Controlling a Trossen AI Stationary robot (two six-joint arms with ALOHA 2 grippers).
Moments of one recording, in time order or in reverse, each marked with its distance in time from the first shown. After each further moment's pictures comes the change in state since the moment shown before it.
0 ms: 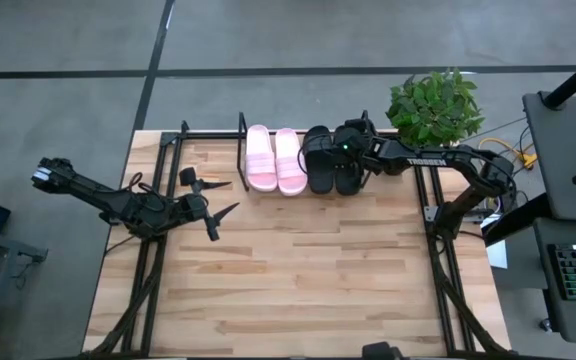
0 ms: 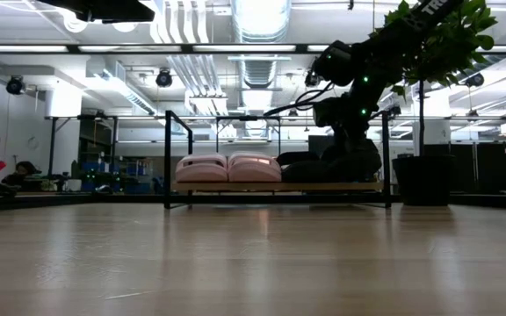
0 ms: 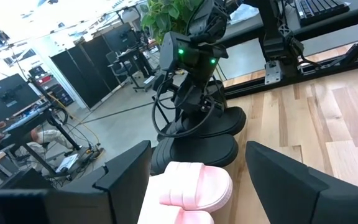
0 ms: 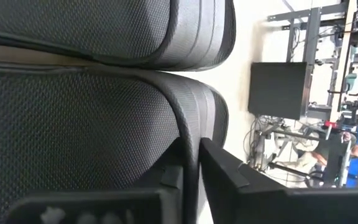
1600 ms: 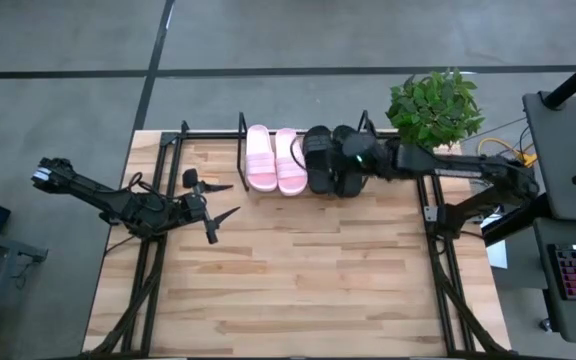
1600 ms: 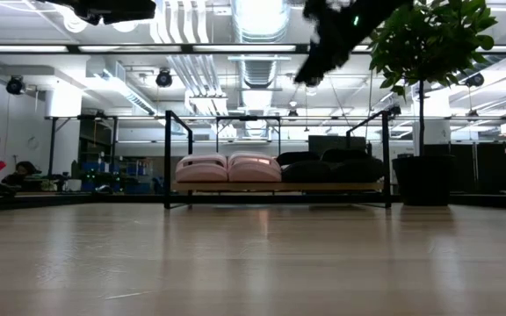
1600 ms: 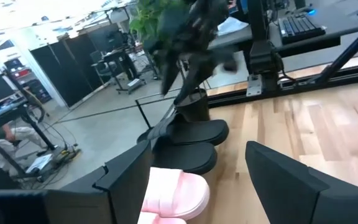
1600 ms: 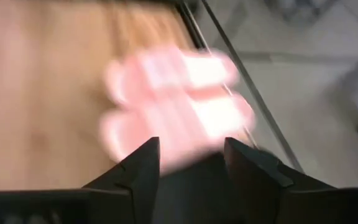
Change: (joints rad) left arm 0.000 0.000 0.000 0.011 0.062 -0.082; right arm 0.263 -0.201 0.184 -0.125 -0.314 0.628
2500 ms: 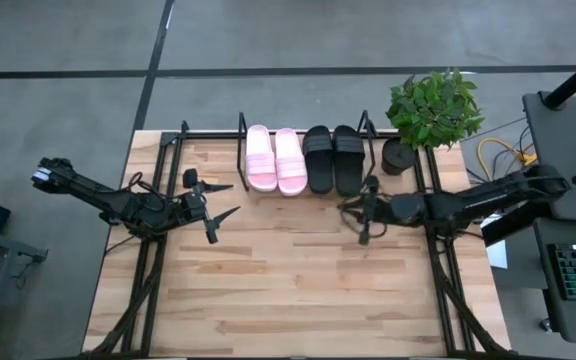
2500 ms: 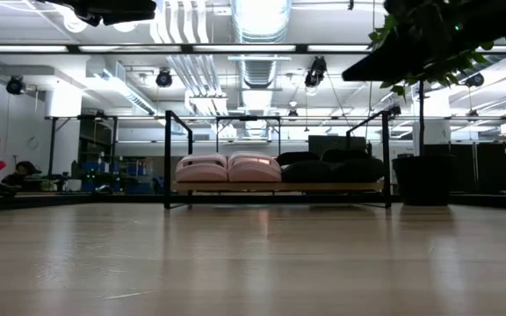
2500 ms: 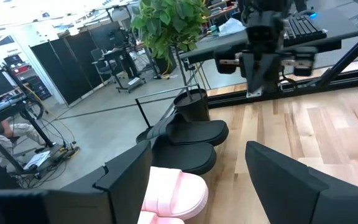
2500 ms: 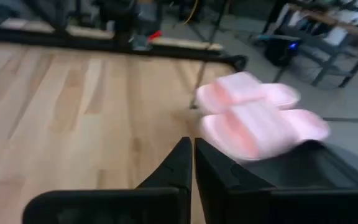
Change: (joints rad) left arm 0.000 0.000 0.000 -0.001 0.000 -0.023; right arm 0.398 -0.366 -0.673 0.624 0.160 0.150
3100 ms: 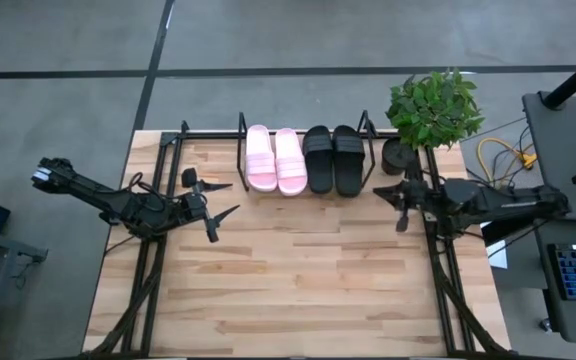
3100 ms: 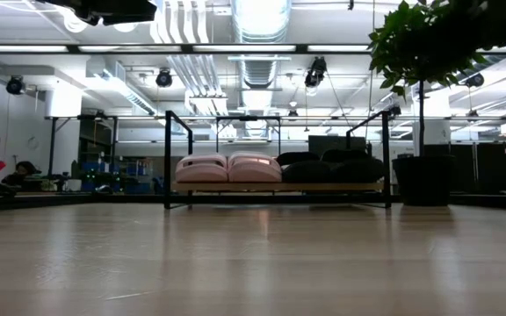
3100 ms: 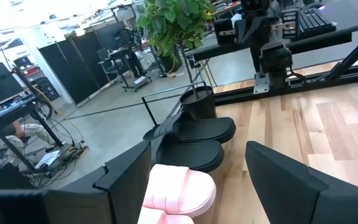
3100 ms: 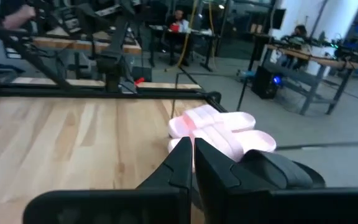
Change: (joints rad) left arm 0.000 0.003 0.000 0.000 -0.028 0.025; right arm -0.077 -0.648 -0.103 -0.339 -0.050 -0.030
